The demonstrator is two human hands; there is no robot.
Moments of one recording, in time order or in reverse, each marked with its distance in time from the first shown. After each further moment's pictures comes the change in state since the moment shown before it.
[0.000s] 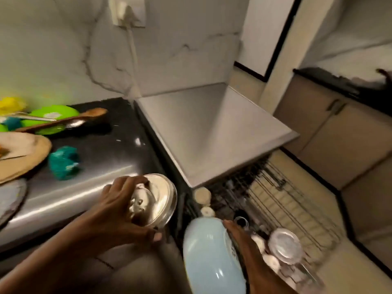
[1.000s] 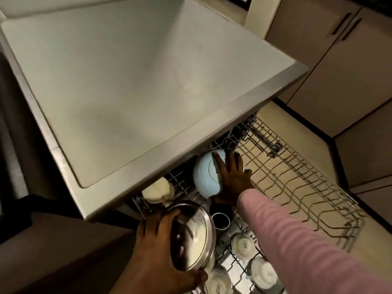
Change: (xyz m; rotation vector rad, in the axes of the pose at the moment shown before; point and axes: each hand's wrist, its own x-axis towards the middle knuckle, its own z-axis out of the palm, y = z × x) left_hand 0.174 0.033 0.293 -0.023 -0.228 -0.058; right_hand 0.316 0.170 -0.254 -0.934 0.195 0.214
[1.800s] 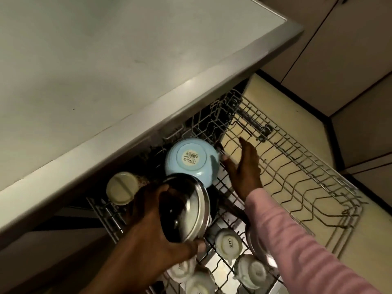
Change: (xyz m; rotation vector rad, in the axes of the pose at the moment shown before) left_hand 0.058 0.037 0.020 -0.264 -0.015 -0.030; right_hand 0.002 0.060 0.037 0.858 0.435 0.269
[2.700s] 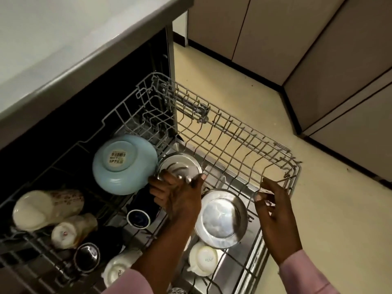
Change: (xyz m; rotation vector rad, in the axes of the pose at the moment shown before) left_hand 0.124 0.042 0.247 0.317 0.268 -0.355; right_hand -0.130 0.134 -0.130 0.260 0.280 0.239
